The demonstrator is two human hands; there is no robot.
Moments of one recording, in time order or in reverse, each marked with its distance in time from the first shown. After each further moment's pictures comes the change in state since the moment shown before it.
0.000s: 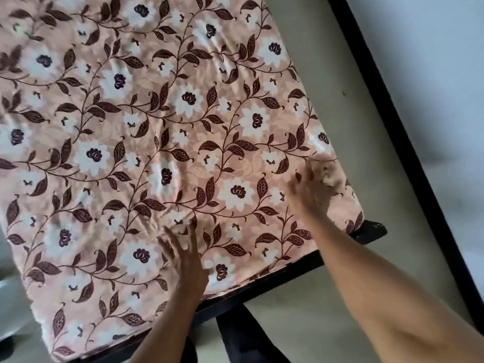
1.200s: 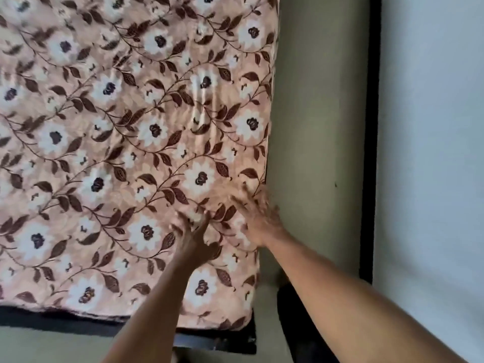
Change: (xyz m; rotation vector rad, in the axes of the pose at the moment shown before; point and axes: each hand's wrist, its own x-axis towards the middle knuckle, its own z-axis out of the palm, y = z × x) left_hand 0.111 0.319 -0.026 -0.368 -0.062 -0.145; right_hand 0.230 0.046 -0.098 -0.356 -0.548 -1.011
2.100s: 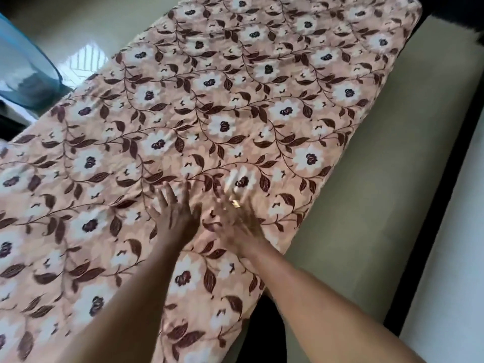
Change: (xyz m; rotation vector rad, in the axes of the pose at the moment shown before) left_hand 0.169 0.072 -0.217 -0.137 0.590 -0.453; right_hand 0.201 -0.012 -0.233 -0.333 0.234 -0.549
